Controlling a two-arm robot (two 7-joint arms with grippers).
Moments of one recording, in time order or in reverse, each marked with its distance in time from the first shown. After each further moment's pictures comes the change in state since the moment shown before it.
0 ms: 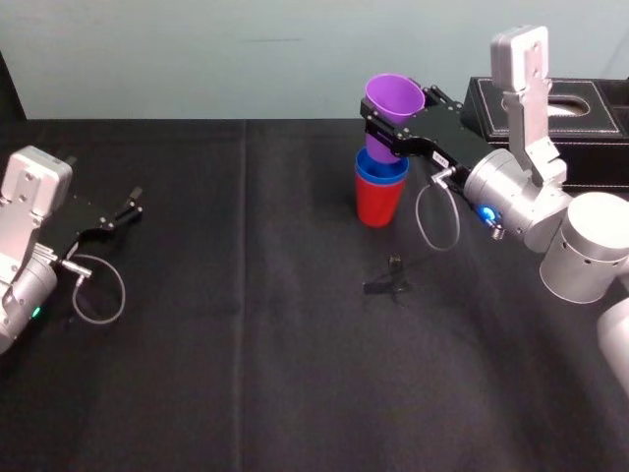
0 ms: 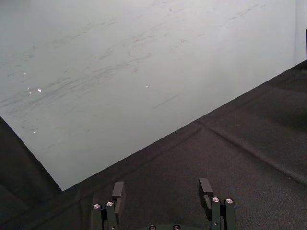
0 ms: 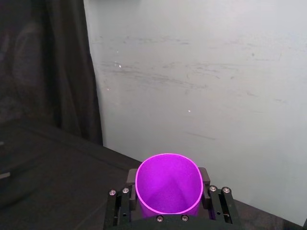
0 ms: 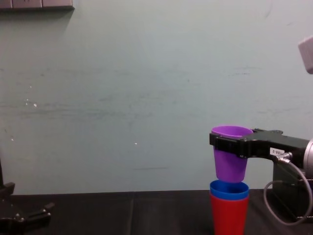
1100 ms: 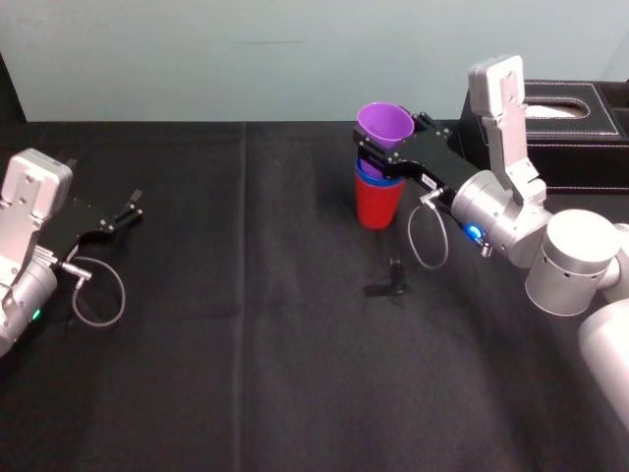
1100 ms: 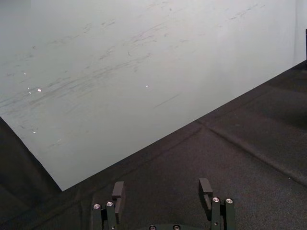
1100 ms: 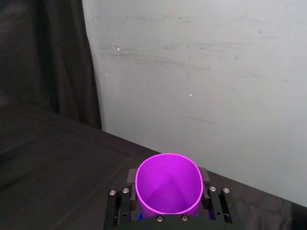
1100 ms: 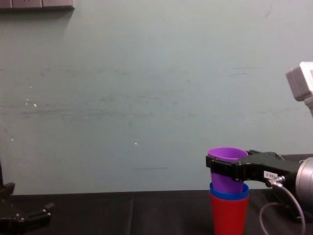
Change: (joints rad) left arm 0.000 0.000 0.000 0.000 0.000 0.000 0.000; right arm 0.023 -0.034 -0.012 0.120 -0.035 -0.042 0.018
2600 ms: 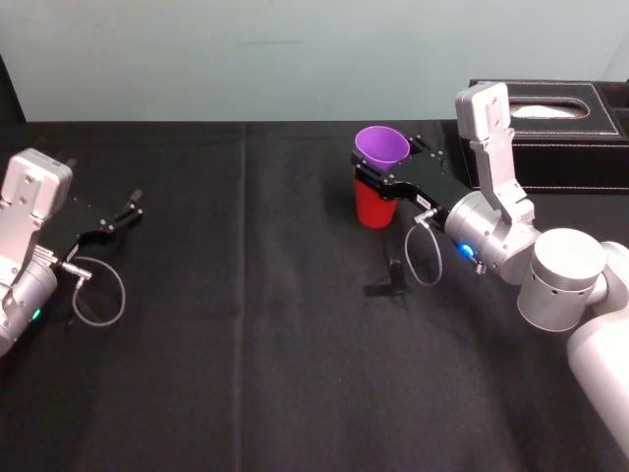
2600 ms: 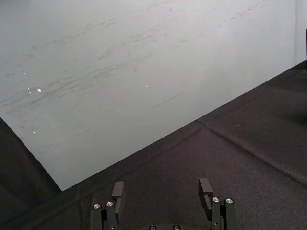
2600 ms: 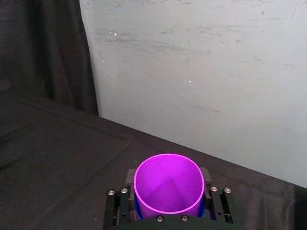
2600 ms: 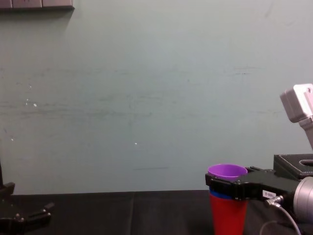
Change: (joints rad) left arm 0.000 0.000 0.000 0.000 0.000 0.000 0.000; right arm -0.004 -0.024 0.000 0.069 -0.038 -0.034 -0.002
